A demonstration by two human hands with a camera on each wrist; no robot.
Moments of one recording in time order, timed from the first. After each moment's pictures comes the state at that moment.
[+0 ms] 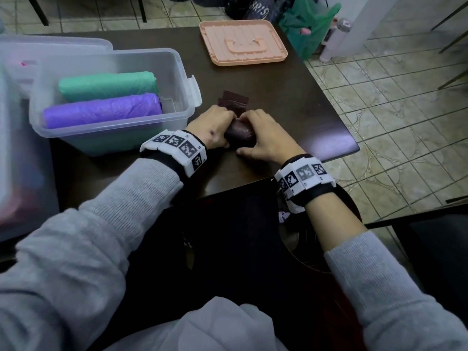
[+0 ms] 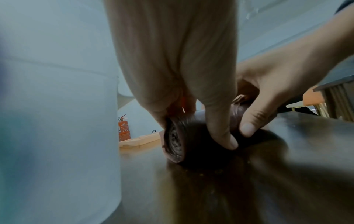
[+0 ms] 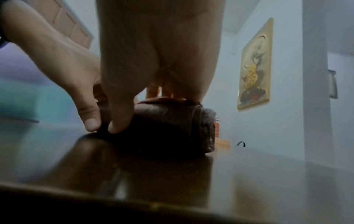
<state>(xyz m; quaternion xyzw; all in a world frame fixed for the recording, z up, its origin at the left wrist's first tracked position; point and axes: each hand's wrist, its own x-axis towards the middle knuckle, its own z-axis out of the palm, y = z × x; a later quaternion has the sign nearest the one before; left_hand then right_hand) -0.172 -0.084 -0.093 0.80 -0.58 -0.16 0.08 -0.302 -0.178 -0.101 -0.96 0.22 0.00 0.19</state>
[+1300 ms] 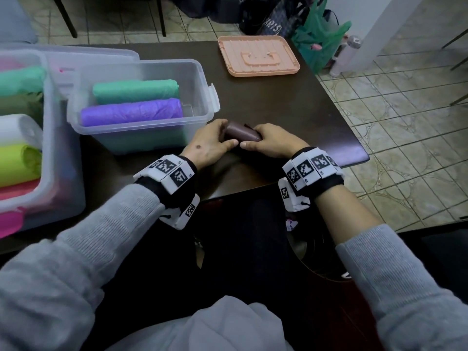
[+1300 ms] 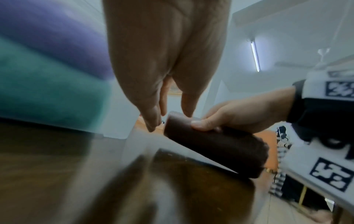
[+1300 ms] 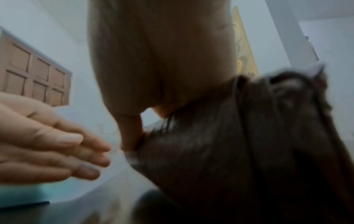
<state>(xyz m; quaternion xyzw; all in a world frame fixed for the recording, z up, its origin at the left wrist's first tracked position) -0.182 -0.026 -0.099 0.80 -0.35 -0.29 0.39 -0.284 -0.162 -0.072 -0.92 0.27 0.12 0.26</state>
